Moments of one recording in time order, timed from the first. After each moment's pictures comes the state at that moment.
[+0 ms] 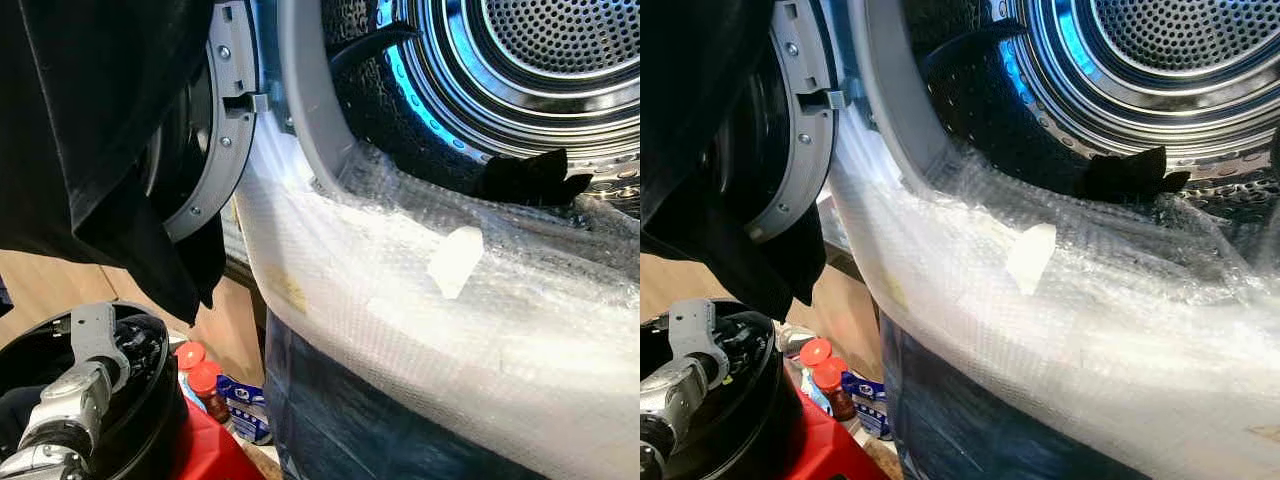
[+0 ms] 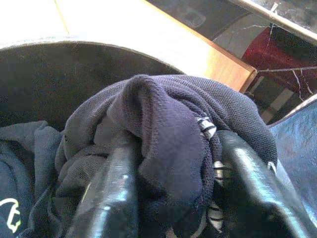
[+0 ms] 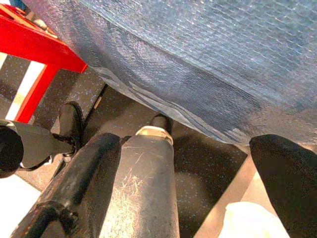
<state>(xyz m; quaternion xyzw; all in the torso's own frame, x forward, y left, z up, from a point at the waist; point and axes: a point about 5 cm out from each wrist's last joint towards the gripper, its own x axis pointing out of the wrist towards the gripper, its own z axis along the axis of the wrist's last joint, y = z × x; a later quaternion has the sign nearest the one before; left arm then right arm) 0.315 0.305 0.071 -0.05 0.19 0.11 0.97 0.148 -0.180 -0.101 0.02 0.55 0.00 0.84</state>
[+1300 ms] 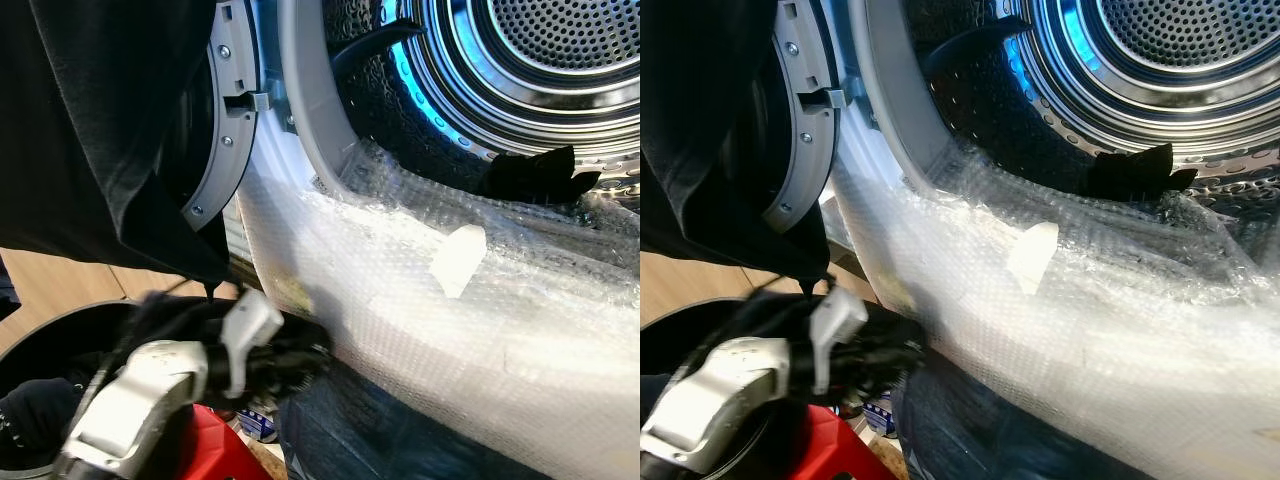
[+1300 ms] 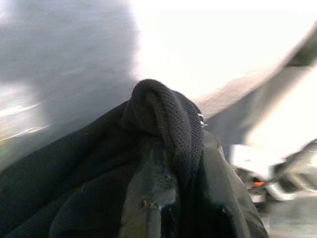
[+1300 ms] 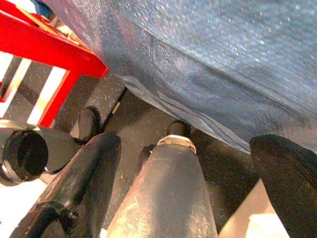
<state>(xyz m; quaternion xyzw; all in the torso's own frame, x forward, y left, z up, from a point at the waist) 0.271 0.100 0.145 0.06 0.11 -0.59 0.80 0.155 -0.167 -0.099 0.04 0.54 0.01 0.84</state>
